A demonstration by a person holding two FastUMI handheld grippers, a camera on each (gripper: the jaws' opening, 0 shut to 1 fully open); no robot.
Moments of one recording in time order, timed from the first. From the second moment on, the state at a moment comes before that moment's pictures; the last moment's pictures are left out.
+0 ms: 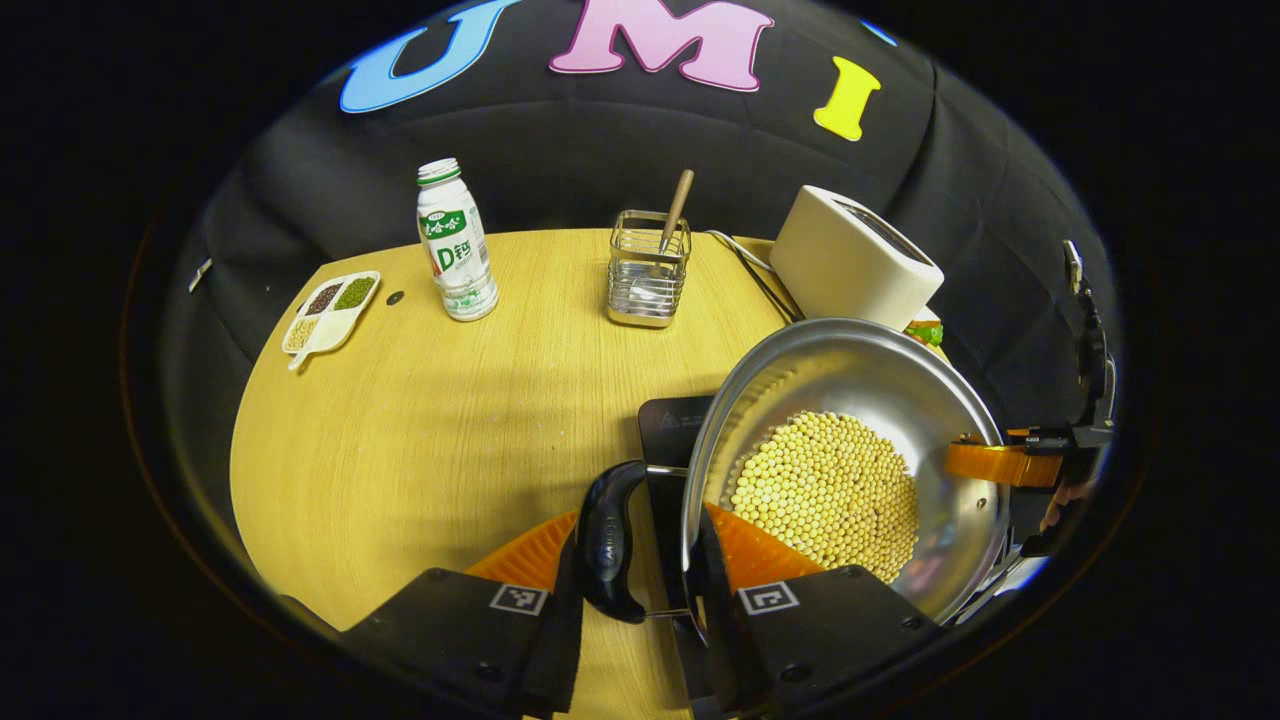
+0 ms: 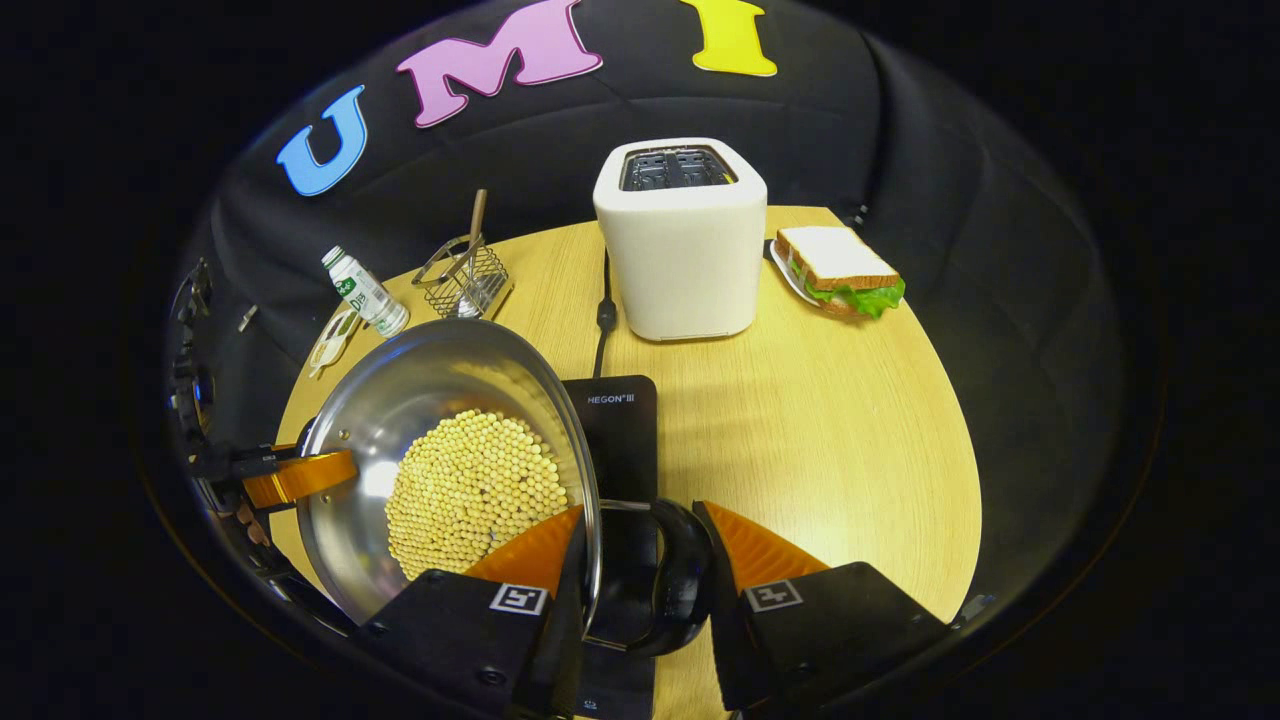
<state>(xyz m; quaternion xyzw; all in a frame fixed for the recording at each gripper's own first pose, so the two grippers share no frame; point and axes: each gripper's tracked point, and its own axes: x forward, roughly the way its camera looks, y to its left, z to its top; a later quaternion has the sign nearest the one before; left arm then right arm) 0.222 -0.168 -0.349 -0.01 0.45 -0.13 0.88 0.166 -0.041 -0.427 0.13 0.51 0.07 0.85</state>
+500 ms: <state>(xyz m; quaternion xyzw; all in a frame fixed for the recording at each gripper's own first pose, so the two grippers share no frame) 0.220 -0.168 -0.348 -0.01 0.45 -0.13 0.88 0.163 -0.040 -0.431 0.14 0.51 0.07 0.85</state>
